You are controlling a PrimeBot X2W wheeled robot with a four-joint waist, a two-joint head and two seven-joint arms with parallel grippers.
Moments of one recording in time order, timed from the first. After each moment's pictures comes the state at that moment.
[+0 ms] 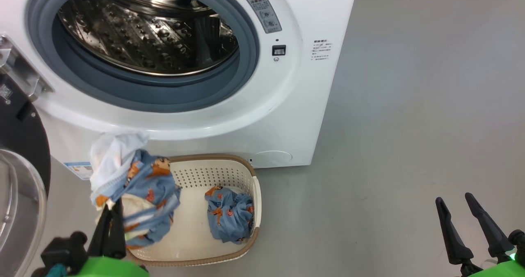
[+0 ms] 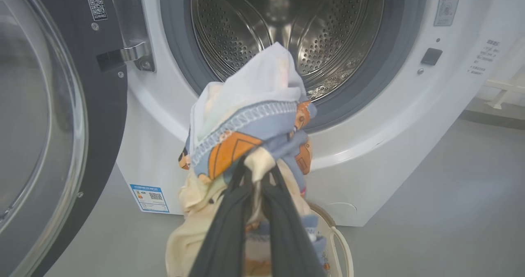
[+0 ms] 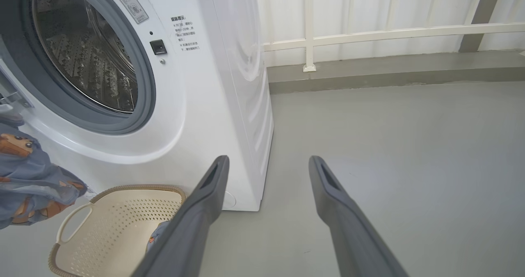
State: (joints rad) left arm -0.07 0.04 0.03 0.20 -0.25 -0.10 -0.25; right arm 0.09 -0.28 -0.02 0.07 0.42 0.13 -0.26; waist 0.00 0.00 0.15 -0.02
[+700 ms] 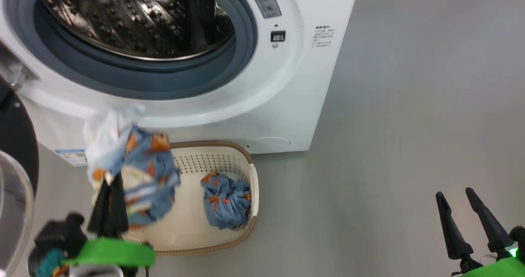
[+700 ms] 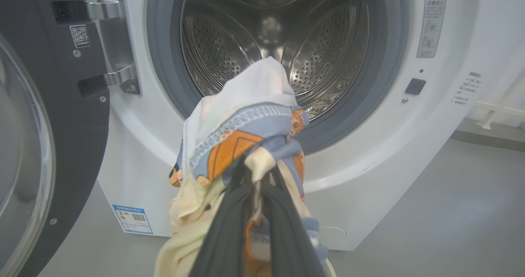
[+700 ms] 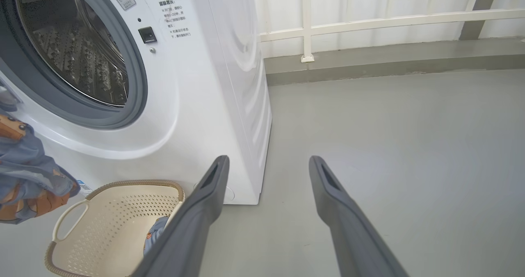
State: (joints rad) left arm -0.07 0.04 -0.03 0.06 -0.29 -0.04 -0.25; right arm 0.08 -0.27 -0.02 0.06 0.42 0.13 -0.26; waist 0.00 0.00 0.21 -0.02
